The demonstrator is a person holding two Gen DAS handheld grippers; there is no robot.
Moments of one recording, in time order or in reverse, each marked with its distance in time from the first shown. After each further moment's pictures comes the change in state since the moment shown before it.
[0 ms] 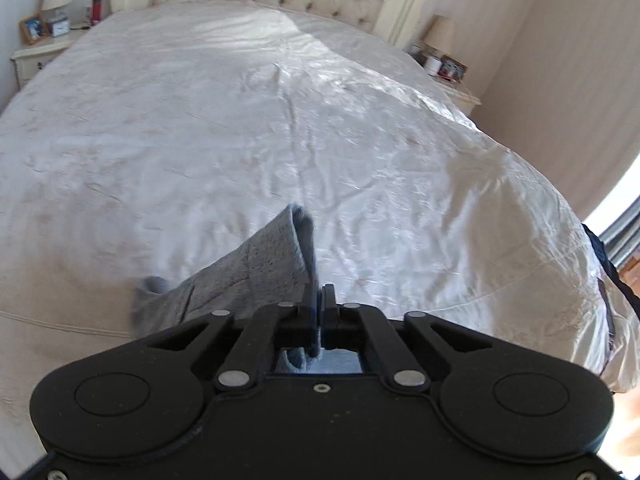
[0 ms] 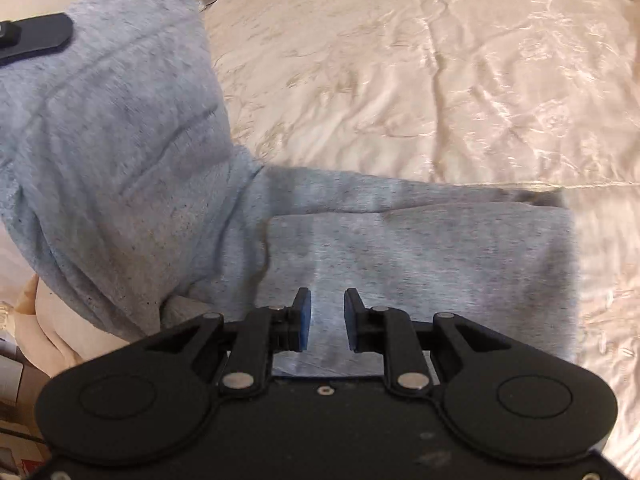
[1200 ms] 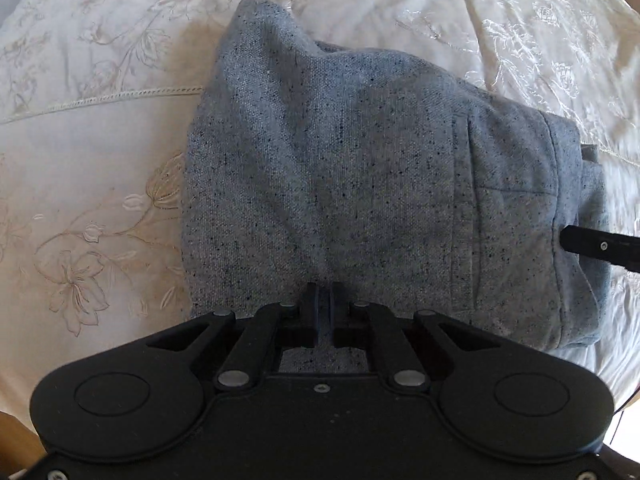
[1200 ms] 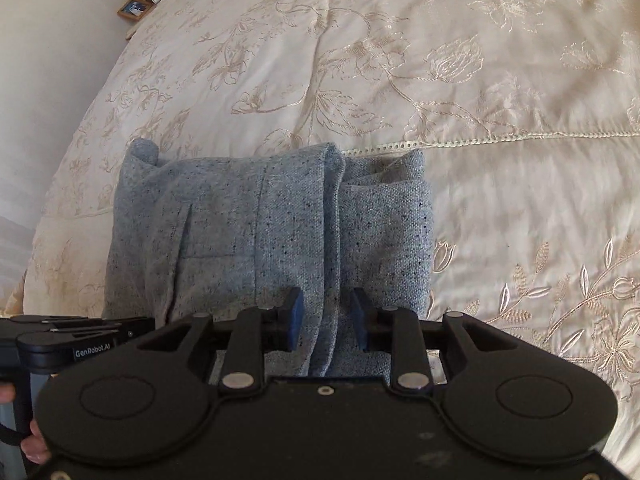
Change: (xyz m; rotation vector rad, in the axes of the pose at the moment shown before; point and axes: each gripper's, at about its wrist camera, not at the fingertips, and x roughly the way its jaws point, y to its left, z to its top) left arm 0.120 0.093 -0.142 -0.131 0.436 0.334; right arm 0.026 -0.116 0.013 0.076 0.120 0.006
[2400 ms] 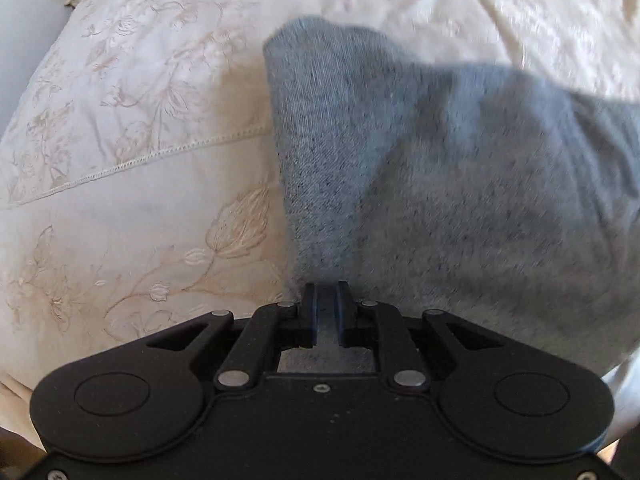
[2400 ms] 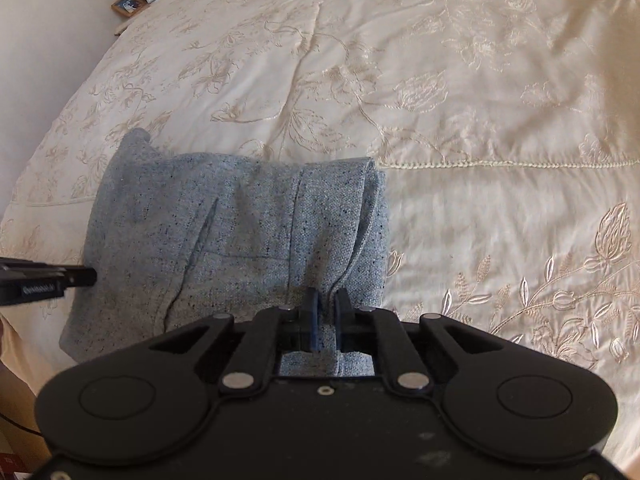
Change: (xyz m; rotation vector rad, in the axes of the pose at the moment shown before) left arm 0.008 -0.006 0.010 0.200 -0.031 0.240; right arm -0.023 -0.003 -0.017 -0.080 -0.074 -0.126
